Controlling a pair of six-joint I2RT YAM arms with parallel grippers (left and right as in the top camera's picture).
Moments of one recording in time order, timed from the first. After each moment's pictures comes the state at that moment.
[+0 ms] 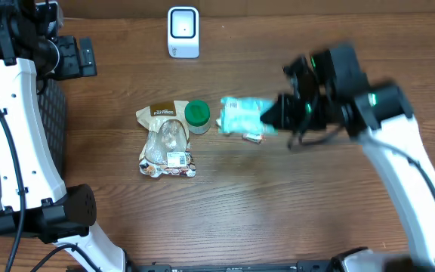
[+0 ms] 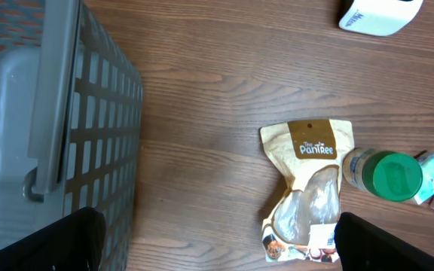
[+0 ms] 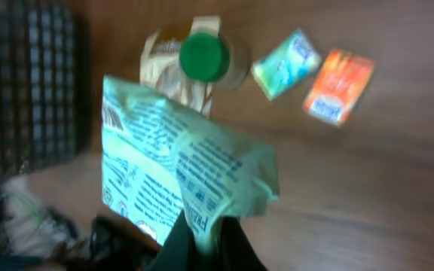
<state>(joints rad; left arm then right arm) 0.17 1.92 2.43 -1.65 0.00 -0.02 0.34 1.59 1.75 -1.27 -0.41 0.36</state>
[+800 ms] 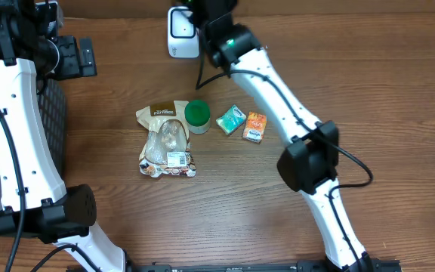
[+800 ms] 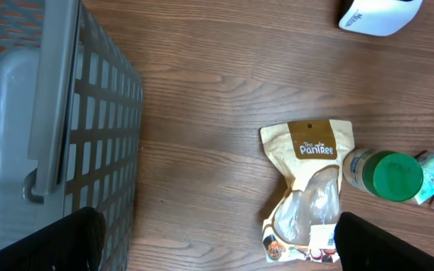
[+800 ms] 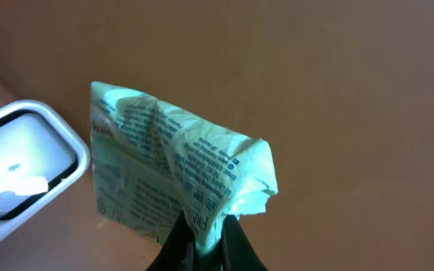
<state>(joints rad) 0.17 1.92 2.42 -1.65 0.00 -0.02 0.57 2.50 2.51 -0.34 0.50 -0.80</state>
